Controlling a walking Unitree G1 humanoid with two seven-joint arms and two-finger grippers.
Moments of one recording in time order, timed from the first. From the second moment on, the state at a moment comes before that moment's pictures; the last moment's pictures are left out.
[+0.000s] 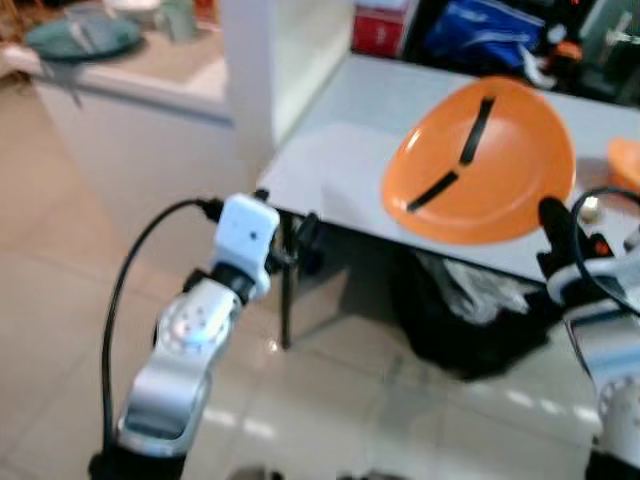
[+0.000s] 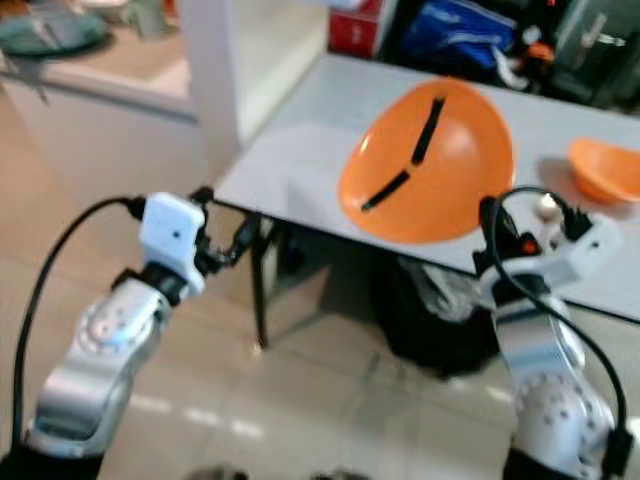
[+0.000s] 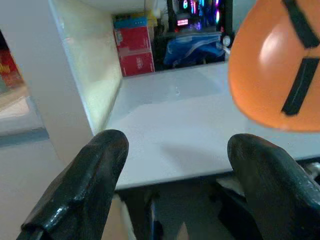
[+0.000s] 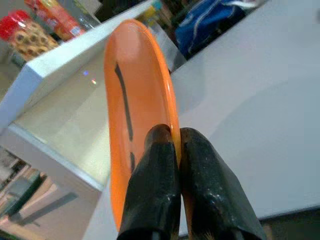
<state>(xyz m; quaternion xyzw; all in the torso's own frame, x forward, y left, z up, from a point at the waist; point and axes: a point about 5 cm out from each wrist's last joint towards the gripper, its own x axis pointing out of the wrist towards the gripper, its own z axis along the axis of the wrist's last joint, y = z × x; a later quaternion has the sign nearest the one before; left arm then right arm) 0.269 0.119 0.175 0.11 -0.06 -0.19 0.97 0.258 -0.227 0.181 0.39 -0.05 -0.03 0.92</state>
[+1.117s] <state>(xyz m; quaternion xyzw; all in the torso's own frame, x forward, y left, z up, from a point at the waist) 0.273 0.122 0.180 0.11 -0.07 -0.18 0.98 0.279 -0.227 0.178 0.45 -0.02 -0.06 0.89</state>
